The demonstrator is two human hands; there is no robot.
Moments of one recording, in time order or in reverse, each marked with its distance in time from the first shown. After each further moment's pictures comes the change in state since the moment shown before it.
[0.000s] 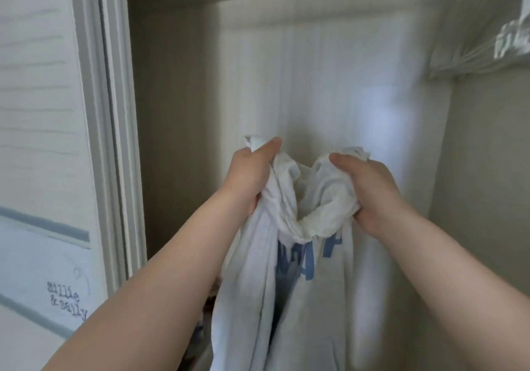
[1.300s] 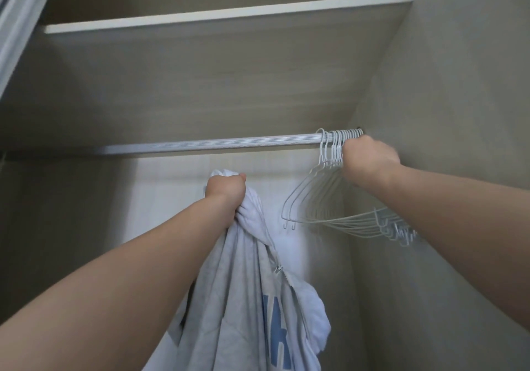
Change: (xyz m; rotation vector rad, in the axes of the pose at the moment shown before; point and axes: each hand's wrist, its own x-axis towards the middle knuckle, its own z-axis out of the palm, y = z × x) left_hand 0.154 0.178 0.179 0.065 0.028 0.312; right_hand 0.116 -0.302 -0.072 -1.824 0.793 -0.693
